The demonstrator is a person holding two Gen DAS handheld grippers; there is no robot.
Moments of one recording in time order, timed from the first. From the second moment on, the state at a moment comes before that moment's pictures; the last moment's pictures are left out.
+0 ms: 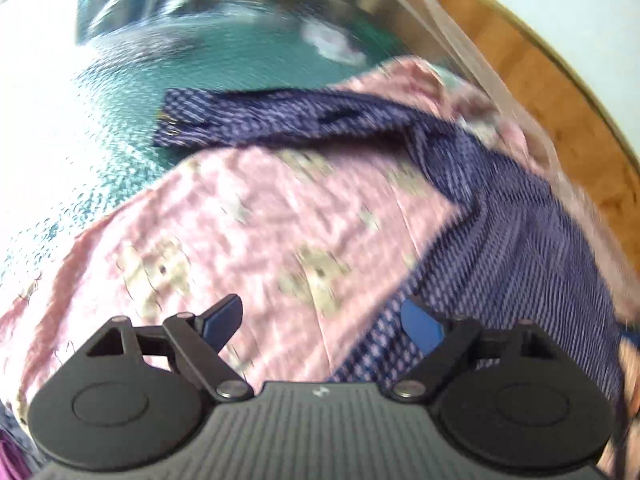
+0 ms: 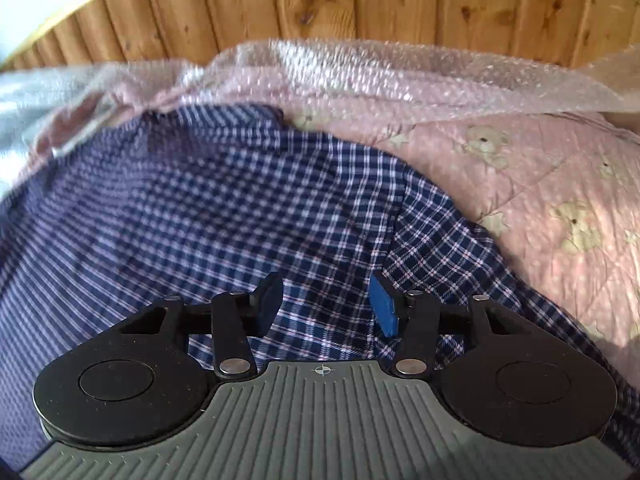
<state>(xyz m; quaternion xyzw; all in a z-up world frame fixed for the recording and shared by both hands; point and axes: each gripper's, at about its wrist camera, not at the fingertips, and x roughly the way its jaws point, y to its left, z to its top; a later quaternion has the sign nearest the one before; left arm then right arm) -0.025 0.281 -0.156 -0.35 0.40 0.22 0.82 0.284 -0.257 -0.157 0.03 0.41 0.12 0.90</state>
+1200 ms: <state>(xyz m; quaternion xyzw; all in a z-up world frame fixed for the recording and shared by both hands) 0.028 0.493 -0.231 -0.71 0.23 0.18 0.64 0.087 0.032 -0.108 0.00 0.46 0.20 0.86</state>
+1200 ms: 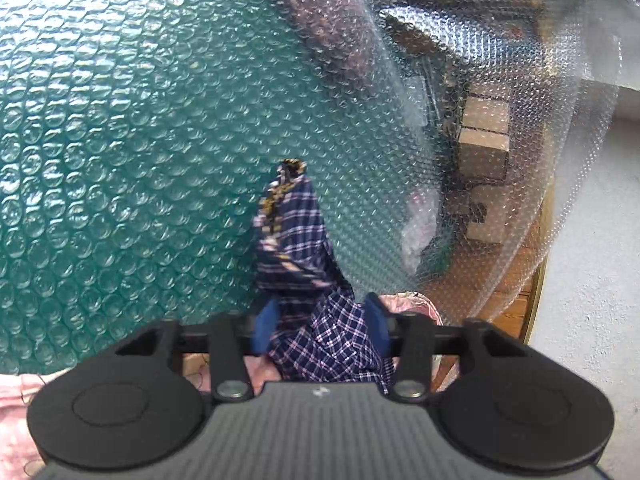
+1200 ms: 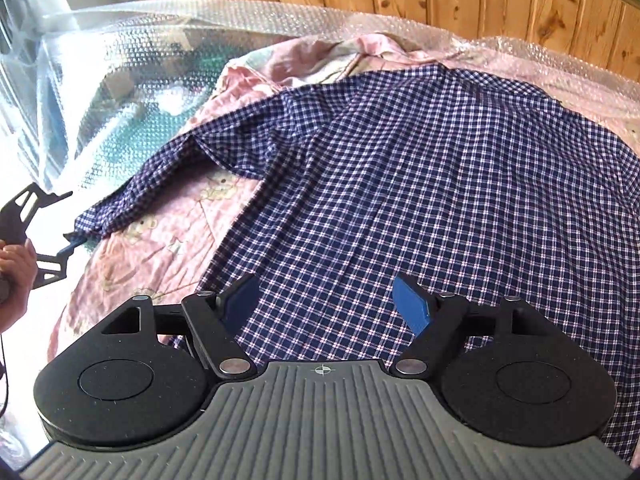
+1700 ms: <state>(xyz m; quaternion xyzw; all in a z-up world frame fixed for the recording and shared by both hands) 0.096 0.185 -0.078 -0.05 0.34 -0.27 0.90 0.137 -0.044 -0.111 0.37 0.39 0.23 0.81</state>
